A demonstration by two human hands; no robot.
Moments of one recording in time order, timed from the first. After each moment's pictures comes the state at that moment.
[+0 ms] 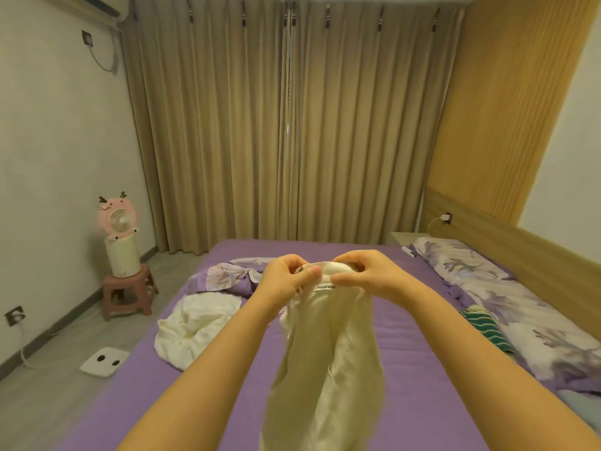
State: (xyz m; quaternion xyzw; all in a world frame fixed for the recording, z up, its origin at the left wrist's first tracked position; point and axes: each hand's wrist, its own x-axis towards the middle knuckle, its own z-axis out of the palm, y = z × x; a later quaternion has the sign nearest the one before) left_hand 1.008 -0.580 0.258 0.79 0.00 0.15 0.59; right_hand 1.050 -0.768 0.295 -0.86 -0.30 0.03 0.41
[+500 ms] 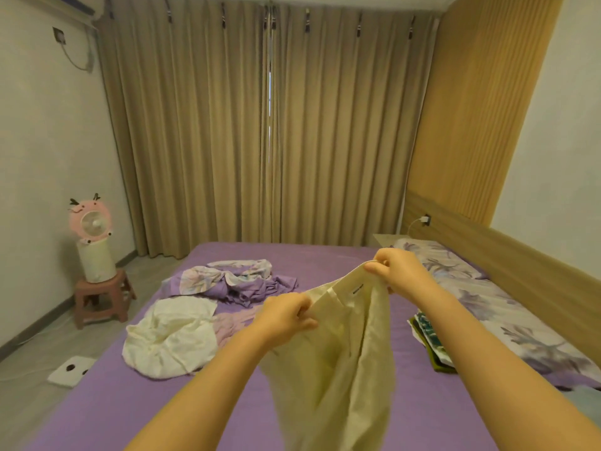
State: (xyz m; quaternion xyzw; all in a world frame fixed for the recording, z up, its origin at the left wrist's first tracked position) left_hand 1.036 -0.651 0.208 0.97 -0.12 0.09 0.22; right_hand 1.091 -0.879 0.289 -0.94 -0.17 -0.10 0.28
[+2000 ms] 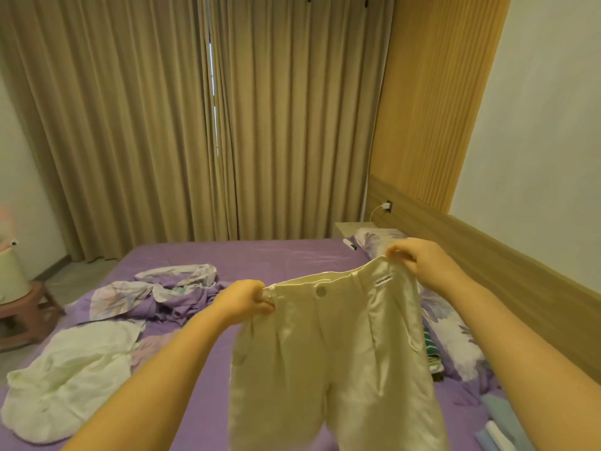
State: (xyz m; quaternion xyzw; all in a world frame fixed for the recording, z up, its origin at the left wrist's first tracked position) left_hand 1.266 -0.722 0.201 0.98 -0.06 0.02 0.20; right_hand 1.279 -1.069 0.285 -0.94 -0.20 -0.16 0.23
